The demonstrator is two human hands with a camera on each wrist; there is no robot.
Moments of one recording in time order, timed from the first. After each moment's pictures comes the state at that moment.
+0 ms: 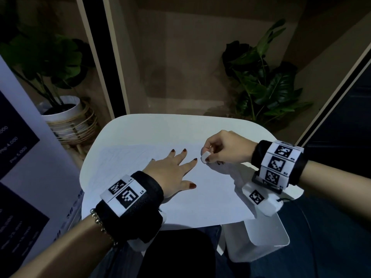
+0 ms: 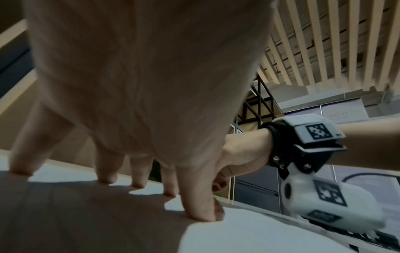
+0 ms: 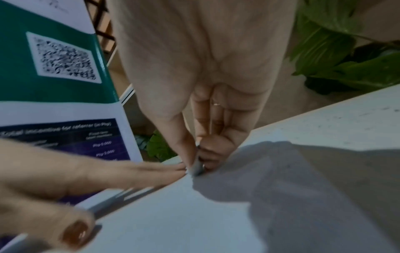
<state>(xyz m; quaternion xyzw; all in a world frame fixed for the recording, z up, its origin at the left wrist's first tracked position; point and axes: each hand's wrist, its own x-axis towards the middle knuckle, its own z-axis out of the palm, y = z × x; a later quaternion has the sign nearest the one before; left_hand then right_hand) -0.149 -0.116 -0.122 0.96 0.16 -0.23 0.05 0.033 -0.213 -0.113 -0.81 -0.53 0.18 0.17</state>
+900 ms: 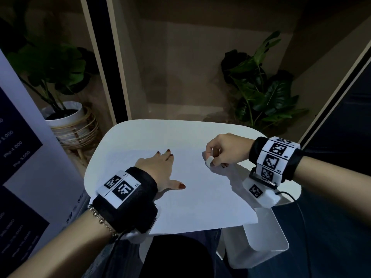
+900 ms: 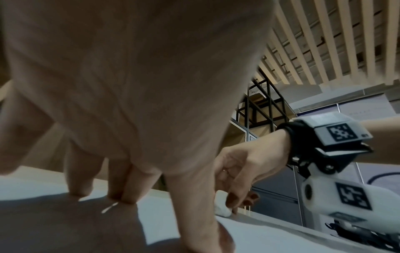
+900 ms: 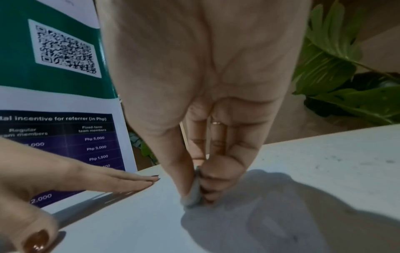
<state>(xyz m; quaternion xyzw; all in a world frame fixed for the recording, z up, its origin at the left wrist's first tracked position) -0.157 -0.100 -0.110 0.94 0.24 -0.23 0.02 0.030 -0.211 -0.089 -0.82 -0.54 0.20 0.06</state>
